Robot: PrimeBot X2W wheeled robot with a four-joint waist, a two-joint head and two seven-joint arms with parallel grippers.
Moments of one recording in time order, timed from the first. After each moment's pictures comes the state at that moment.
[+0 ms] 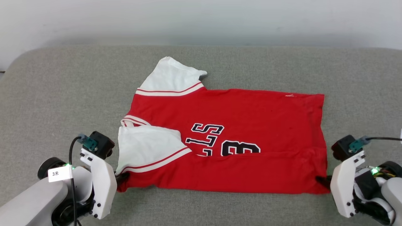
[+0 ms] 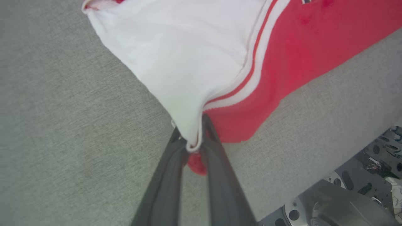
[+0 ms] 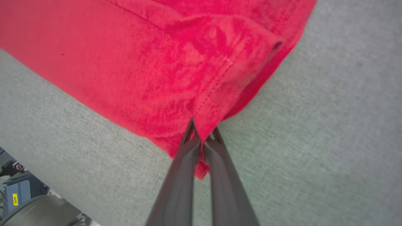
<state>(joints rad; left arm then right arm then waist) -0.55 0.84 -0.94 0.15 -1.00 -0.07 0.42 -0.39 -0.63 0.64 0.32 0.76 0.13 0.56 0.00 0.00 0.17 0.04</state>
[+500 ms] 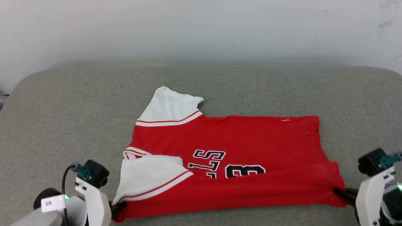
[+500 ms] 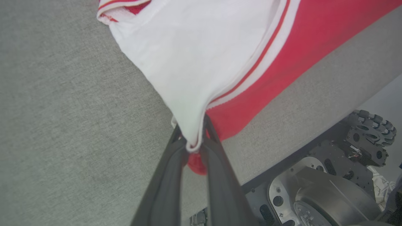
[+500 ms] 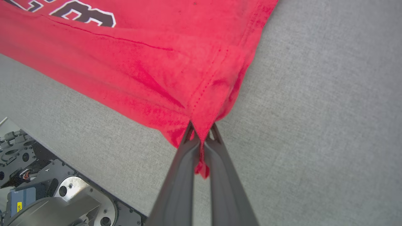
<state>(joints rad) -0.41 0.92 -0.94 0.04 -1.05 -0.01 0.39 -0.22 -0.75 0.50 0.13 0.81 0.13 0.51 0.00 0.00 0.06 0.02</state>
